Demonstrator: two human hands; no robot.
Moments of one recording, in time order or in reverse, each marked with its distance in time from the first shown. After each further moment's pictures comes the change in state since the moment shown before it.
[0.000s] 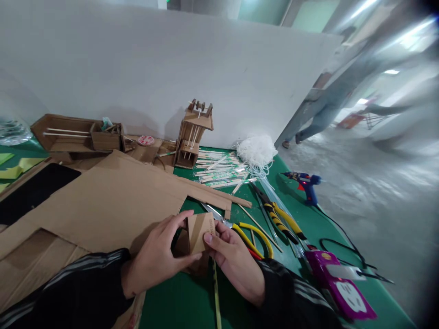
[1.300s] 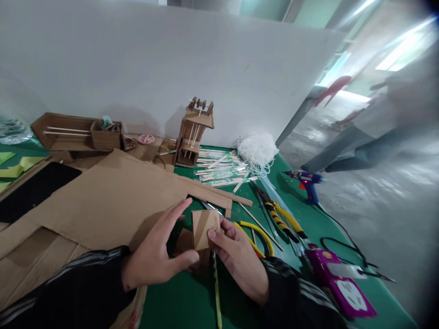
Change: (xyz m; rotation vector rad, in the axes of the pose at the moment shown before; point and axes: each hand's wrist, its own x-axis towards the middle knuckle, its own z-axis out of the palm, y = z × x) left_hand -0.002 -0.006 -0.007 -0.200 -0.015 0.139; right_hand 0.000 -0.005 0.000 -0.063 0.073 -0.025
